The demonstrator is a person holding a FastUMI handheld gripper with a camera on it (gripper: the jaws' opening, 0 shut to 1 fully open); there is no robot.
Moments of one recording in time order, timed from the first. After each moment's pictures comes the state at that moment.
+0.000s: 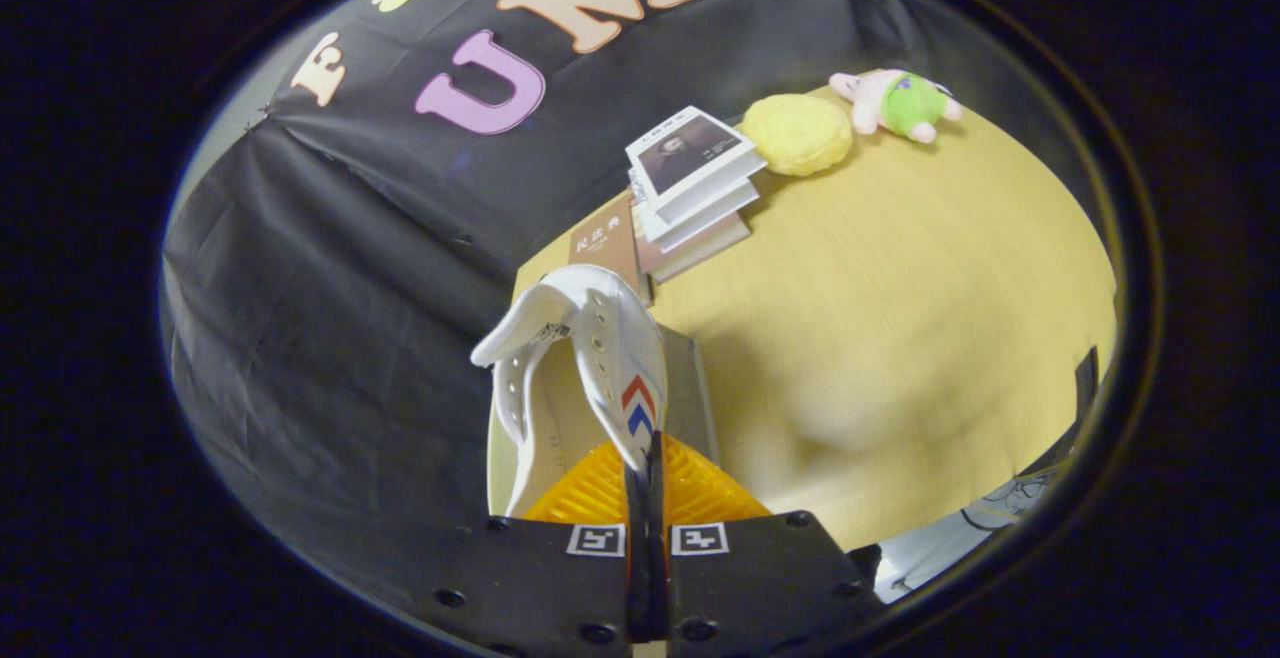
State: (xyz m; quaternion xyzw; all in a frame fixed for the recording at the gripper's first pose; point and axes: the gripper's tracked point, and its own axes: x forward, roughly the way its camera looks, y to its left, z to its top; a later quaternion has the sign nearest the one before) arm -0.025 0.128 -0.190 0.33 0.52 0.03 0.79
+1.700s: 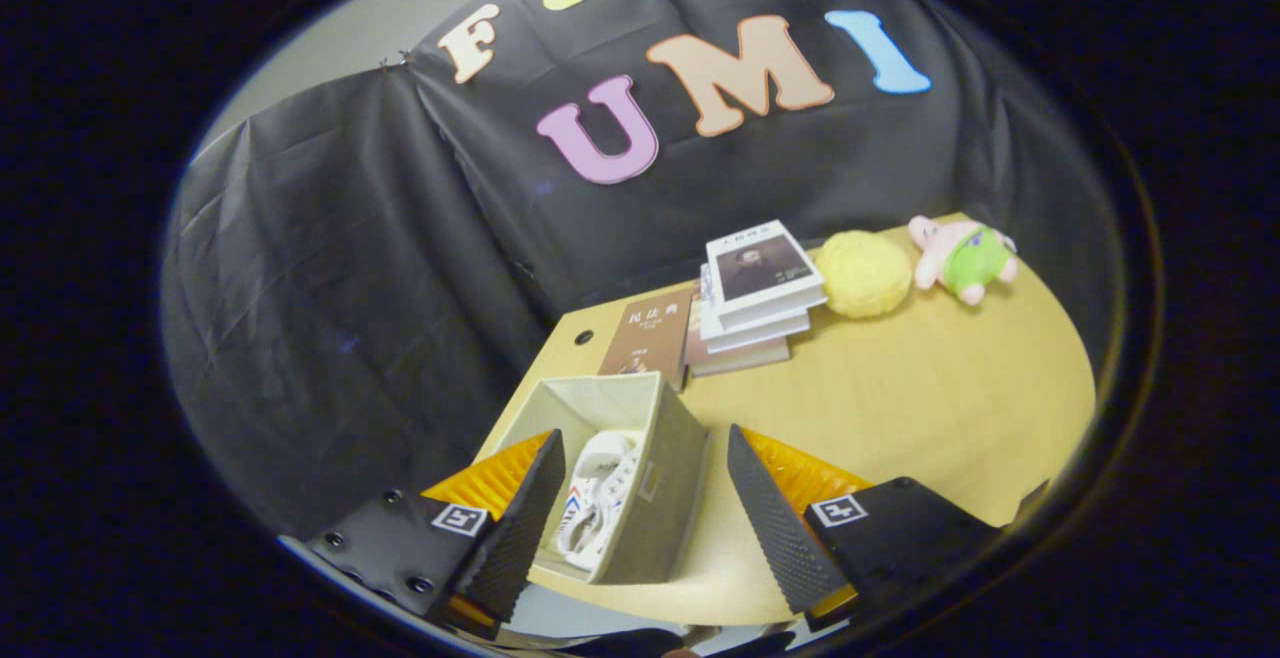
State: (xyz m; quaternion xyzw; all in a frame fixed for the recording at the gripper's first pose) arm 0.005 0.080 -0.128 0.19 0.35 0.10 0.91
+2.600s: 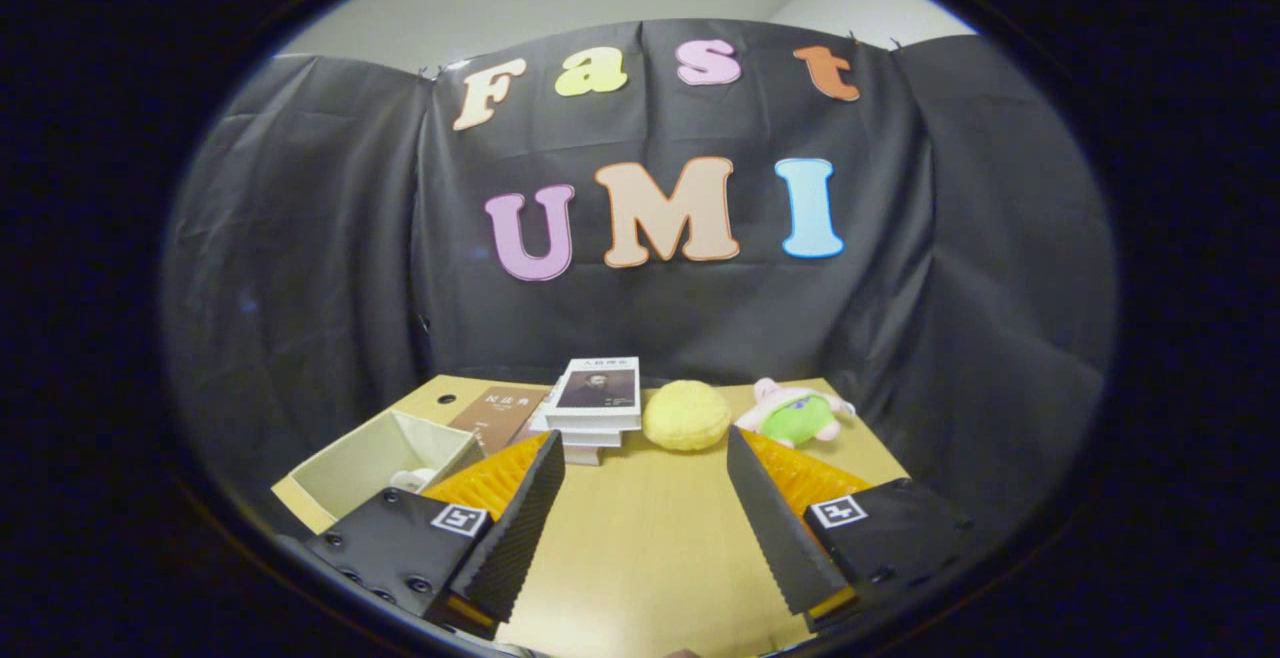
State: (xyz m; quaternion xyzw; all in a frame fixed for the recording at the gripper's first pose) arm -0.010 -0.091 -0.084 0.02 0.18 0.00 0.98
